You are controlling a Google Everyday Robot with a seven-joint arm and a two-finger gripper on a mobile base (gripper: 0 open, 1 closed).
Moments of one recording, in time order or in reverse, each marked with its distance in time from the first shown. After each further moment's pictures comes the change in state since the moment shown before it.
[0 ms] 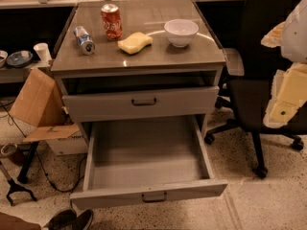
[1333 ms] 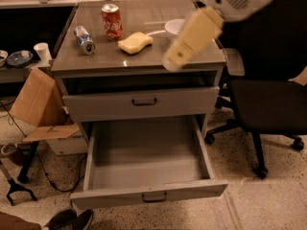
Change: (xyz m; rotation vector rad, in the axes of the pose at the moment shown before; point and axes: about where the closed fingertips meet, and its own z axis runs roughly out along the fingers) arm -0.171 -0.036 -0.027 0.083 -0.441 0.122
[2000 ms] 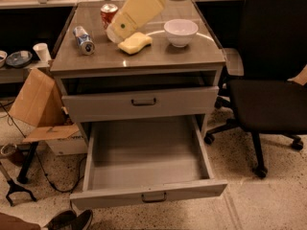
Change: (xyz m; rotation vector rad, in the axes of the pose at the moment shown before) arm -0.087 -0.001 0.031 0.026 -0.131 0.109
